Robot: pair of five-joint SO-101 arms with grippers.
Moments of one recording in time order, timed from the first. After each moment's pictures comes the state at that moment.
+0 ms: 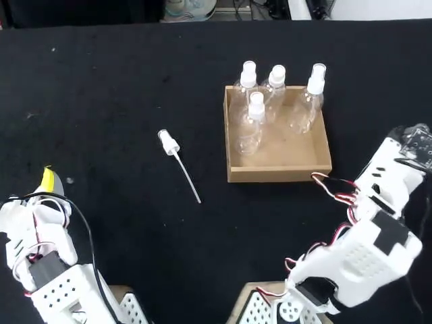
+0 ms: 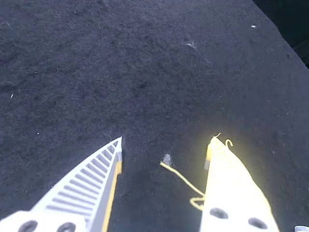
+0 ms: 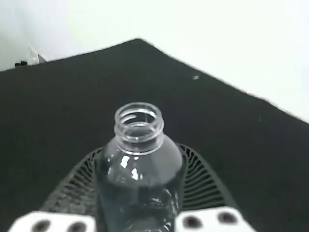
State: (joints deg) left arm -42.3 -92.1 89.7 41.8 23.7; right arm 43.3 14.5 50.6 -45.3 6.0
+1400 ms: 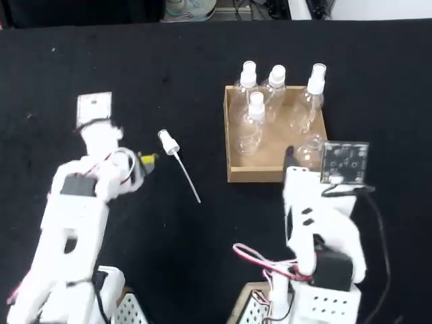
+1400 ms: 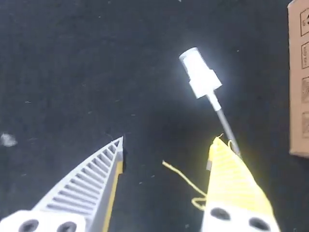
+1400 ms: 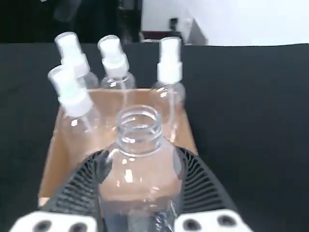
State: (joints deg) left arm -1.5 -42.9 52.5 51.4 6.7; right arm 7.9 -89.7 69.7 54.1 3.9
